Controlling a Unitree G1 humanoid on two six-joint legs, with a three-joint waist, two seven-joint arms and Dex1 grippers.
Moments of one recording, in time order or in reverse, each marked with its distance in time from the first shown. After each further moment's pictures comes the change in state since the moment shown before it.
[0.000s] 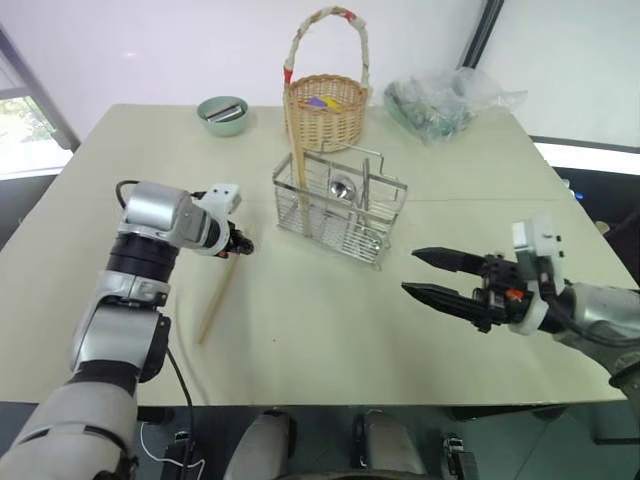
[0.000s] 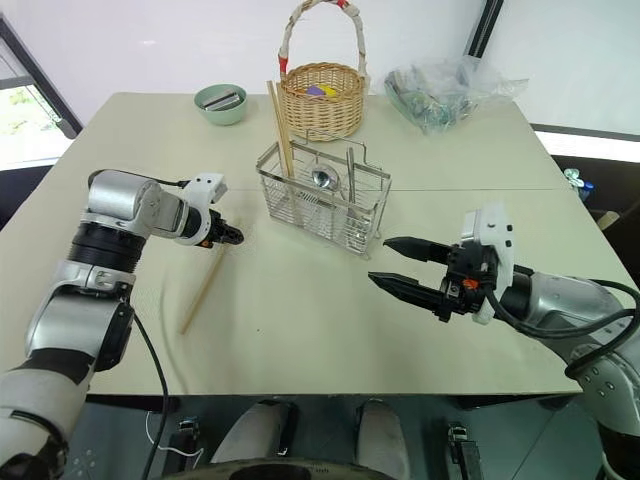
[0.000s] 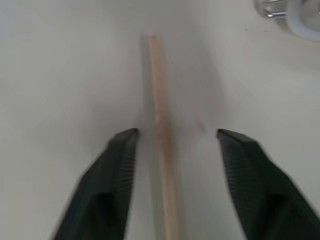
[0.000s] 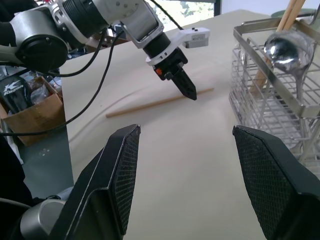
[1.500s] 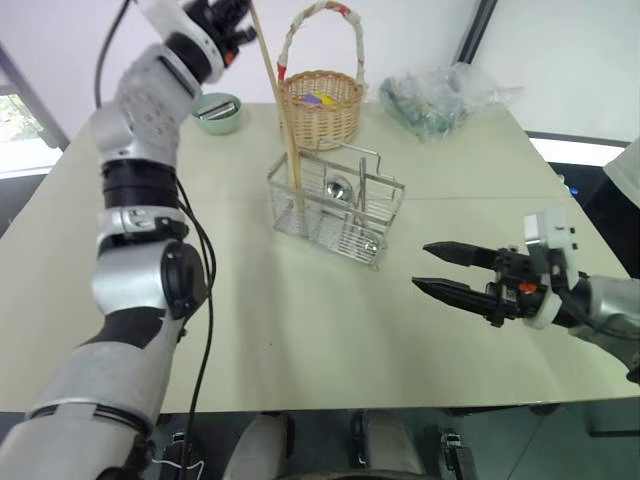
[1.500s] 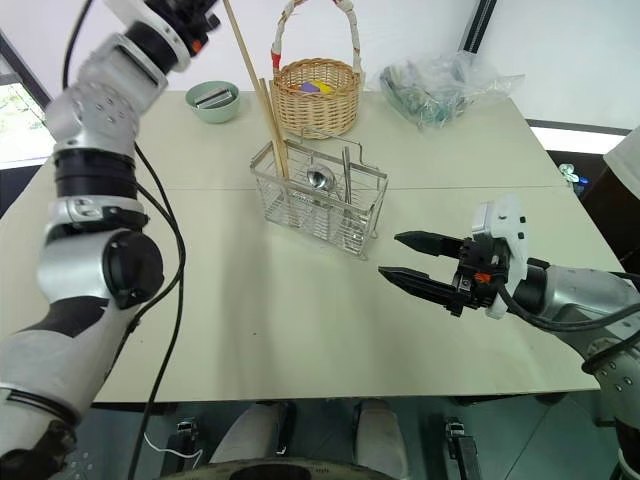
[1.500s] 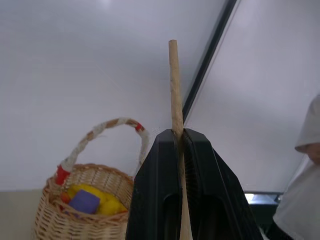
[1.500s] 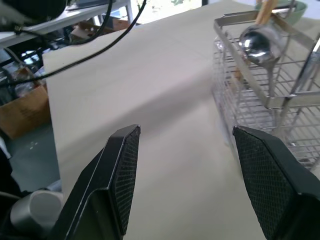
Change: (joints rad) left arm -0.302 -0.194 0.461 0.147 -0.152 -0.928 -0.035; right arm 0.012 -0.041 -0.057 0.009 0.002 0.022 -0.001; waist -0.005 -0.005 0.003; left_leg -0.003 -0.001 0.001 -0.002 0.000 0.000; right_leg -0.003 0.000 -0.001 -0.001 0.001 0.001
